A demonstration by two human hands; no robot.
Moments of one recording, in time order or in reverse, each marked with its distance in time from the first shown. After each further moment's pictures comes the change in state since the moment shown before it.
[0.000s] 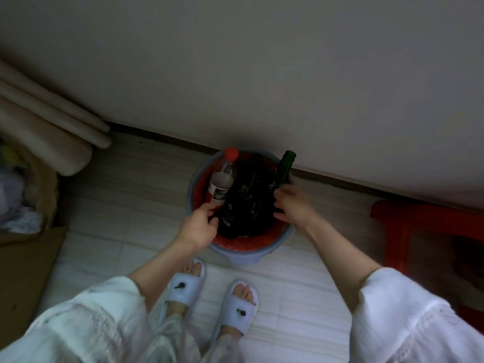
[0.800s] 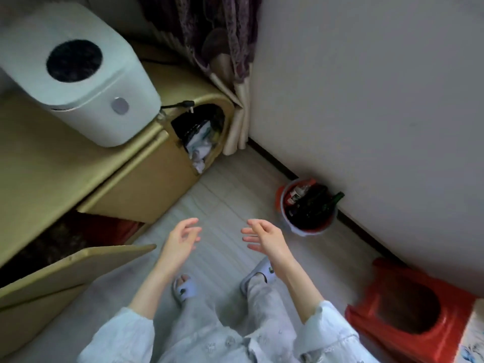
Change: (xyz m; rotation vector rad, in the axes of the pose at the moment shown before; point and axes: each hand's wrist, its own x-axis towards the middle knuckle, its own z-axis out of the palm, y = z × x) left_hand -0.503 -0.107 -0.202 -0.710 0.460 -0.123; right_hand -0.498 0.008 0.160 -0.281 -0.403 -0.211
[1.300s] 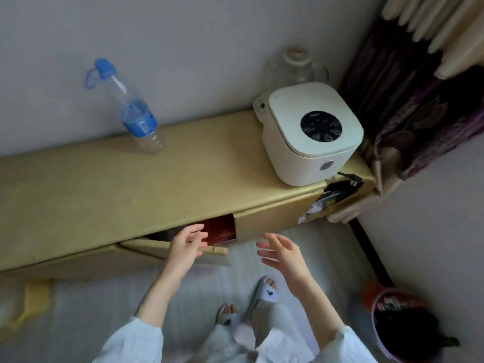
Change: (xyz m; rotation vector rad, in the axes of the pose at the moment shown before) left_hand -0.068 -0.079 -0.278 -0.477 0.530 -0.033; right_hand -0.042 -0.047 0.291 -0.288 -0.350 -0.118
